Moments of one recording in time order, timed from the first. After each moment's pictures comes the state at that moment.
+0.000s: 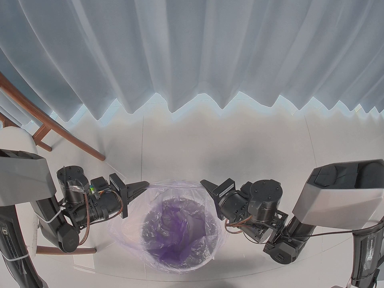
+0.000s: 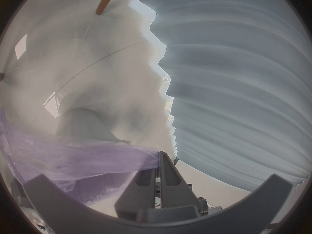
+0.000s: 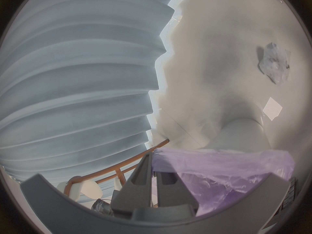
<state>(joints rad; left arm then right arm) -0.26 2.09 -0.37 -1.55 -0.49 -1.36 0.77 2.30 -0.72 -1.49 -0.12 1.37</state>
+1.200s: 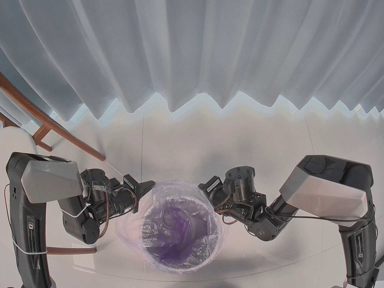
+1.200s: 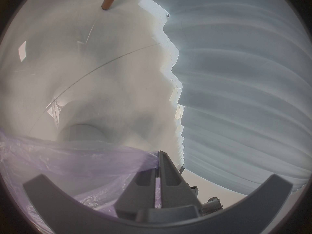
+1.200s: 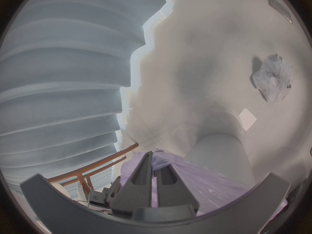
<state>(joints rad) -0.25 2.35 -0.60 -1.55 -0.43 -1.34 0.69 2.41 -1.06 -0.98 -0.07 1.27</state>
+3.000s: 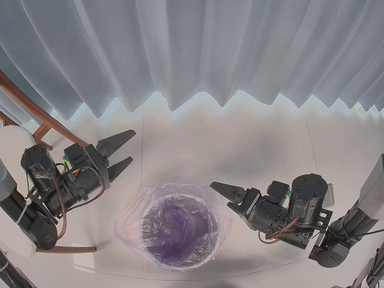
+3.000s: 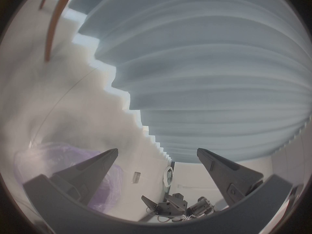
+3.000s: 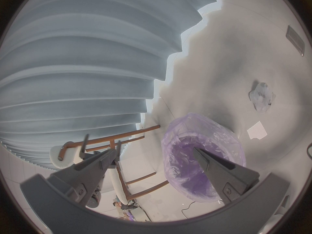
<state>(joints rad) -0.28 1.80 -0.37 -1.55 -0.45 -1.13 0.78 1.93 -0.45 -1.25 0.00 1.10</state>
